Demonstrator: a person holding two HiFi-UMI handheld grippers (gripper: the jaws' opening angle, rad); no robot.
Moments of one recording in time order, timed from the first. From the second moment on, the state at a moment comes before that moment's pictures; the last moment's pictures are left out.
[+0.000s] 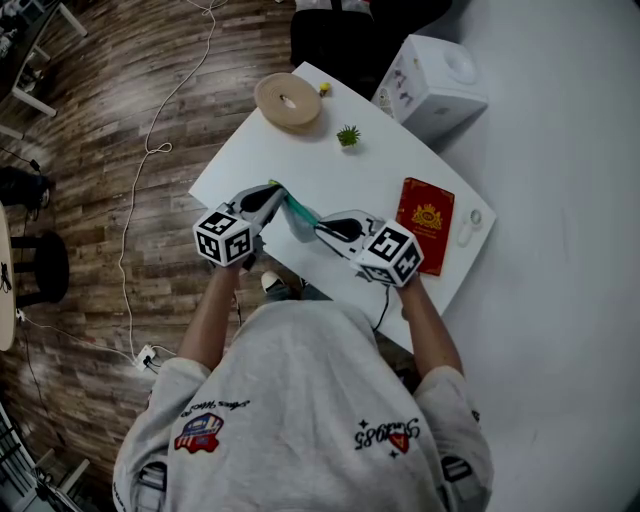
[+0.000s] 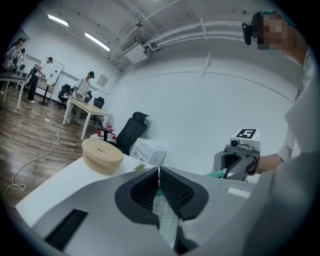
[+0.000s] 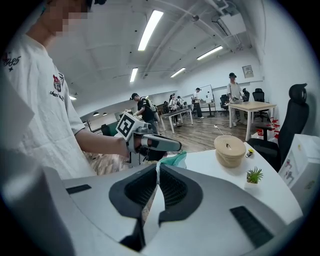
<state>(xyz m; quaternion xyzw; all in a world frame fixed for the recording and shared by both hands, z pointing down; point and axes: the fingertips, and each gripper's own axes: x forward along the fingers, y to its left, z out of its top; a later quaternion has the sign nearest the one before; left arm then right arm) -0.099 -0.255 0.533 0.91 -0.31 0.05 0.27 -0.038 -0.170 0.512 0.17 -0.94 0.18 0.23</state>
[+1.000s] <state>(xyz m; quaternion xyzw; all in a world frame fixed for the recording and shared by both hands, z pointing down) -0.138 -0.262 0.553 0.89 -0.35 0.06 0.28 -0.019 -0.194 0.507 0.23 -0.93 0.21 0.17</state>
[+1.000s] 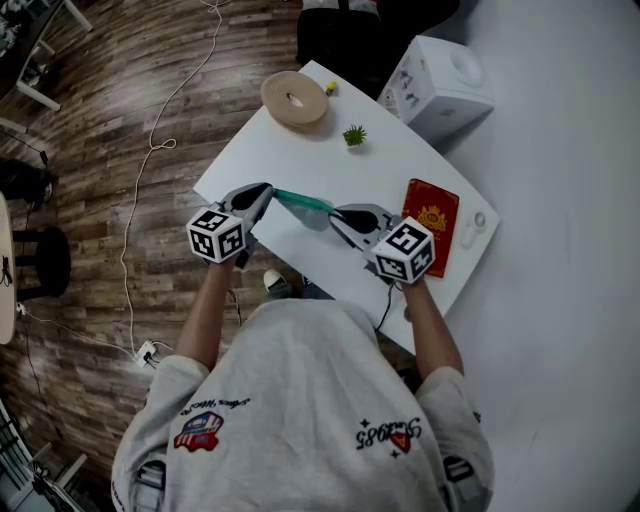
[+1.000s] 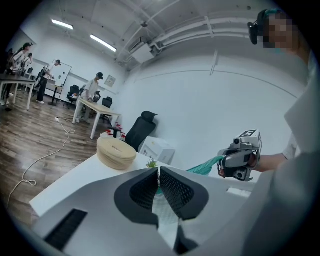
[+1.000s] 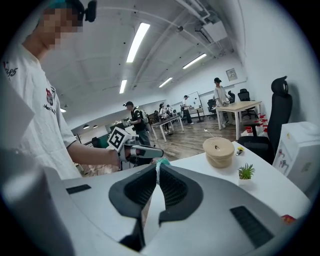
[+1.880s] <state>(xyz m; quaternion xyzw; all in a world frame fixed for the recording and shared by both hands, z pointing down) -0.176 -0.272 0.513 0.88 -0.44 0.07 0.15 0.011 -0.244 0.491 0.36 -0.91 0.16 0.14</state>
